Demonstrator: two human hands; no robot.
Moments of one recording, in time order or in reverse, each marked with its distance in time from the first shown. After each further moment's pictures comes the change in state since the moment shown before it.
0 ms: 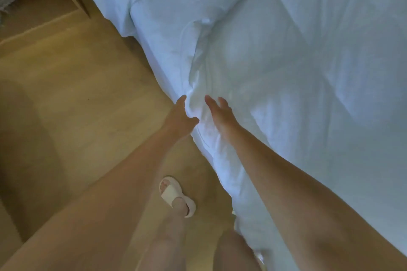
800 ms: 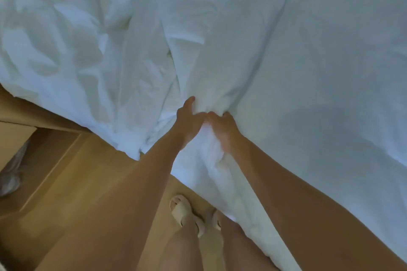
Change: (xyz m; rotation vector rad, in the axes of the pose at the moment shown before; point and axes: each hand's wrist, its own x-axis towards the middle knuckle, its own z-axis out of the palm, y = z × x) left_hand 0.272 0.236 -0.152 0.124 -0.234 0.037; right_hand 0.176 -0.280 -0.036 0.698 0.180 0.056
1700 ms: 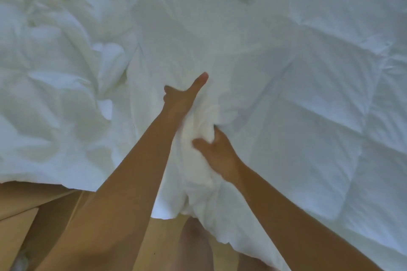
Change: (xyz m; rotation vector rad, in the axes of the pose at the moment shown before) left_hand 0.155 0.127 -0.137 -0.062 -0.066 -0.123; right_hand 0.034 -0.106 0.116 -0.040 0.037 -0.242
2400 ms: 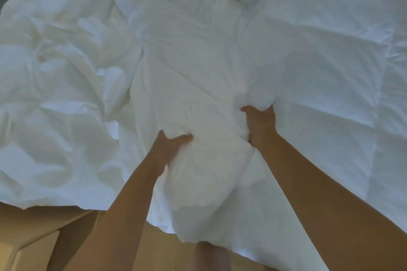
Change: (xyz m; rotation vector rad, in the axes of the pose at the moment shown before) left_hand -0.016 -0.054 -0.034 0.002 -0.077 0.000; right_hand 0.069 -0.008 -0.073 0.629 0.597 0.229
